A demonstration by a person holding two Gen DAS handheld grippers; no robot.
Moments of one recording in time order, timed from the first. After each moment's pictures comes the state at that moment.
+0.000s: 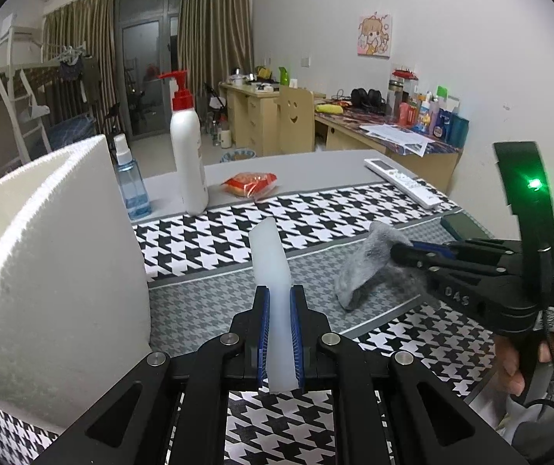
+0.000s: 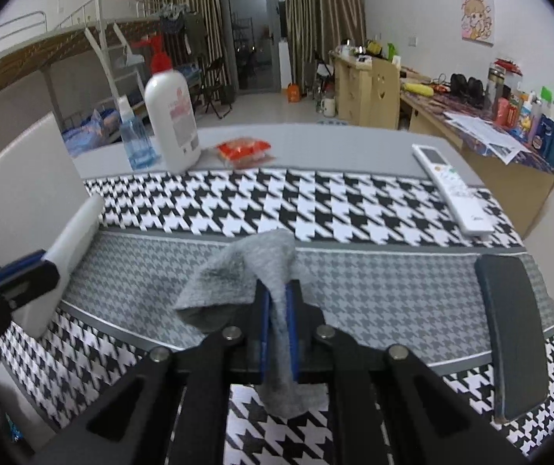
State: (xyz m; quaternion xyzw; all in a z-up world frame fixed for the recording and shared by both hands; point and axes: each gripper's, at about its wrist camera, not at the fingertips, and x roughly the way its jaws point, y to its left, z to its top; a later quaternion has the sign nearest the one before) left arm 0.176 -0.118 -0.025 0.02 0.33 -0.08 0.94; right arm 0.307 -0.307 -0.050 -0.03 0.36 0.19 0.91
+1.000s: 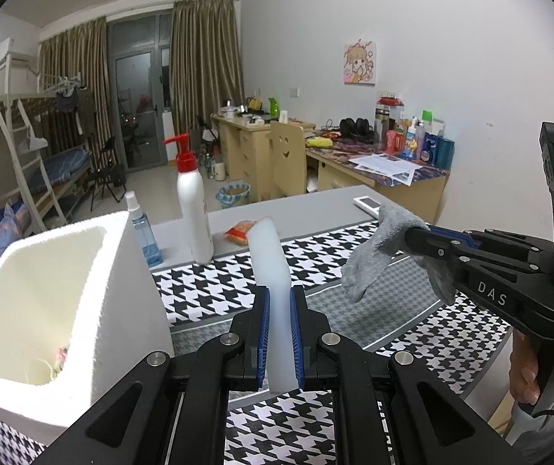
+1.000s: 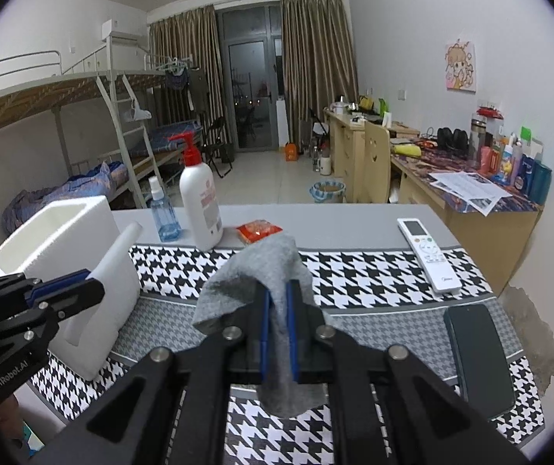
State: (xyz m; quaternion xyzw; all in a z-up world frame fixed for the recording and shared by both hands) left arm 0.161 -0.112 0.016 0.03 0.27 -0.10 0.96; right arm 0.265 -0.305 0.016 -0.01 0.26 0.18 0.95
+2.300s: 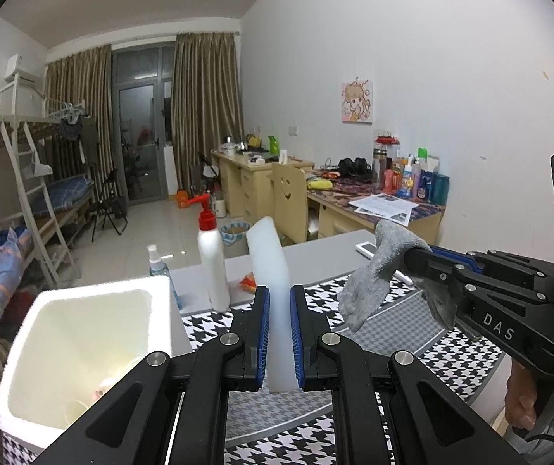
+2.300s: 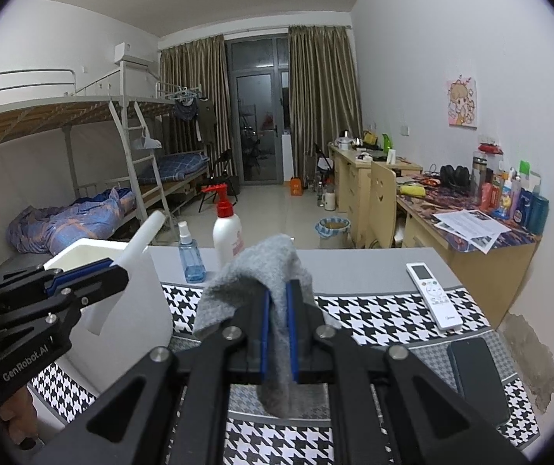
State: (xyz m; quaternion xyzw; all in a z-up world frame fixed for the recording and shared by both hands) left arm 0.149 -0.087 0.057 0.03 0.20 -0.10 0.97; right arm 0.239 -0.278 0.058 -0.01 0.19 0.19 0.96
